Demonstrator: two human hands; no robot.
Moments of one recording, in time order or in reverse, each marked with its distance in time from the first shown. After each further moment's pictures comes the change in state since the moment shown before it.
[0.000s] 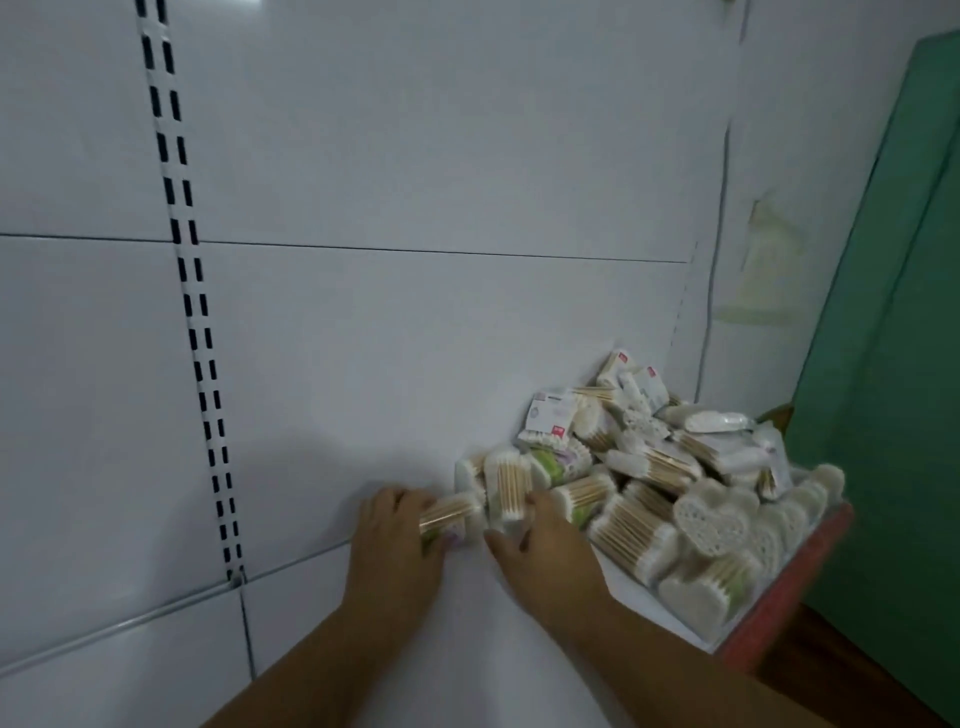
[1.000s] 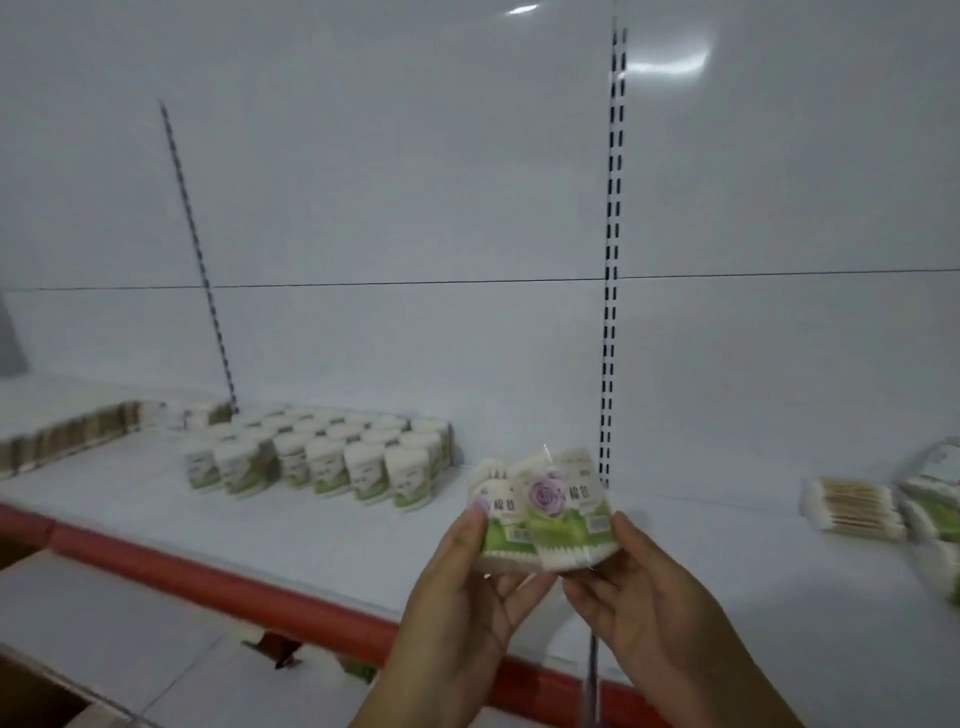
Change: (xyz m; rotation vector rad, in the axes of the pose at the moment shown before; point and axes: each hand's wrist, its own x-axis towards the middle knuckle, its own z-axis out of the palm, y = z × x) left_hand -0.219 0.157 -0.192 -1.408 0.660 -0.626; right_hand -0.167 -0.103 -0.062 1.572 -1.255 0.273
